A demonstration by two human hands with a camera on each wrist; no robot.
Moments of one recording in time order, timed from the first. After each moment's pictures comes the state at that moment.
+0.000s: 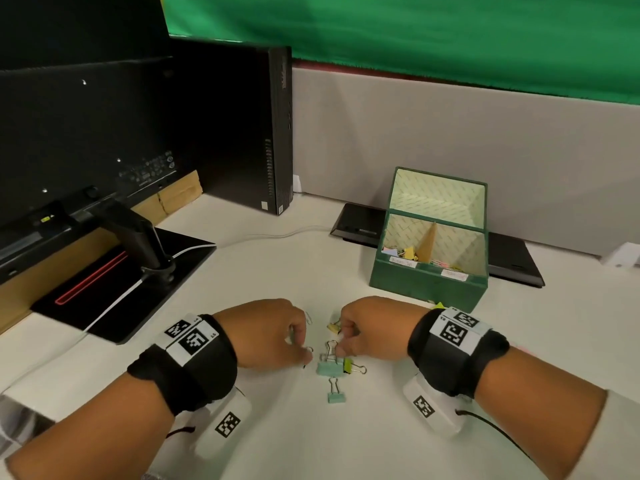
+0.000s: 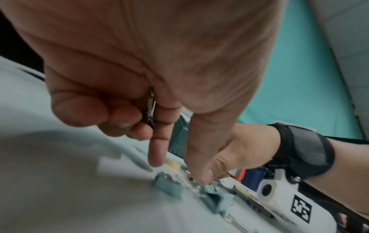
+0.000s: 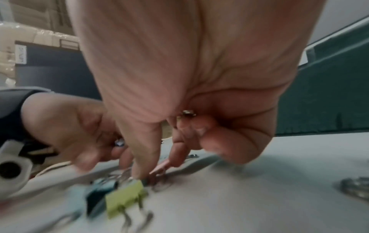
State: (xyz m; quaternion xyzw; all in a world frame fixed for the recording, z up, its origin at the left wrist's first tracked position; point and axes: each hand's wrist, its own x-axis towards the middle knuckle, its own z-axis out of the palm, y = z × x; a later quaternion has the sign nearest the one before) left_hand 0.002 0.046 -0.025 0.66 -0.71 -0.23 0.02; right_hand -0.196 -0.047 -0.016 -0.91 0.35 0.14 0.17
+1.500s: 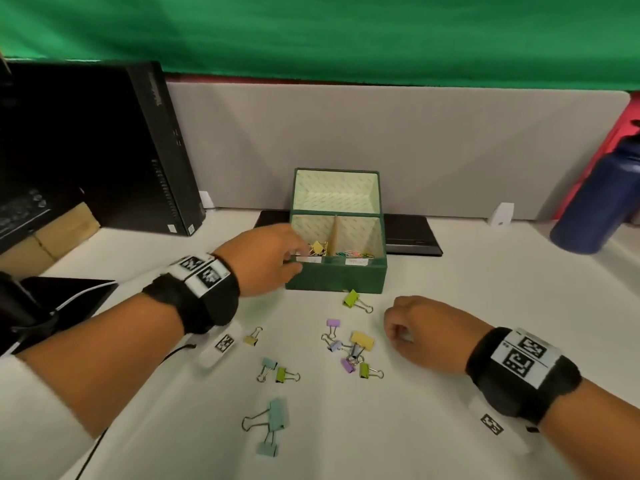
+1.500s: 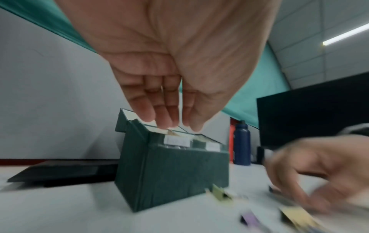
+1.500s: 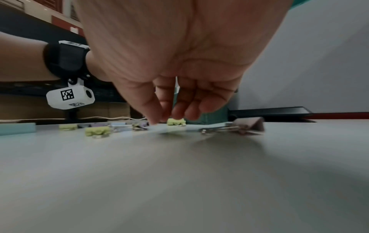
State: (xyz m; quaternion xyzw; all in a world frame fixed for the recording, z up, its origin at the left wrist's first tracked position) left_hand -0.083 -0.076 0.027 0.54 -0.83 -0.03 0.09; right_hand -0.389 -0.054 -0.031 -0.88 0.47 0.01 0.12
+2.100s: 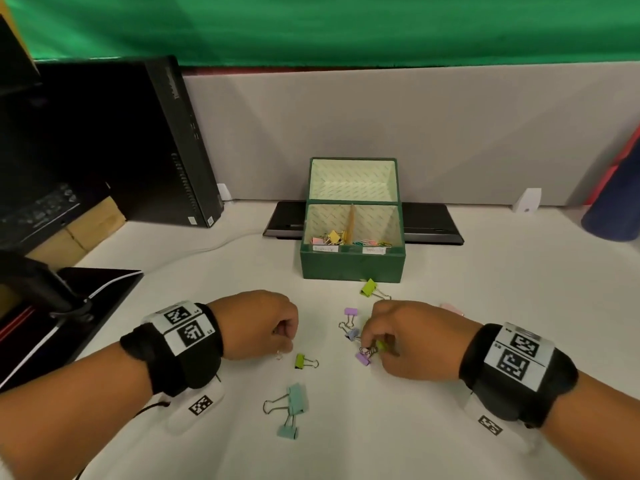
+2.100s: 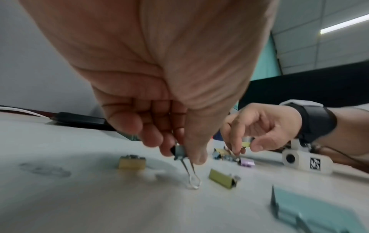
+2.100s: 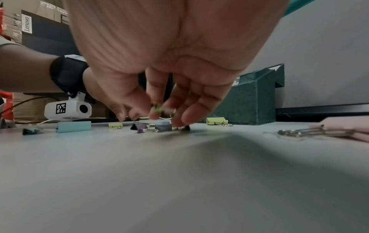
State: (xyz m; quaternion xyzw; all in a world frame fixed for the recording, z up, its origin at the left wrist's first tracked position) left_hand -0.062 -0.009 -0.017 0.53 -0.83 -0.16 -0.08; right_hand -0.347 -0.026 -0.022 -0.91 0.38 0.01 0.17
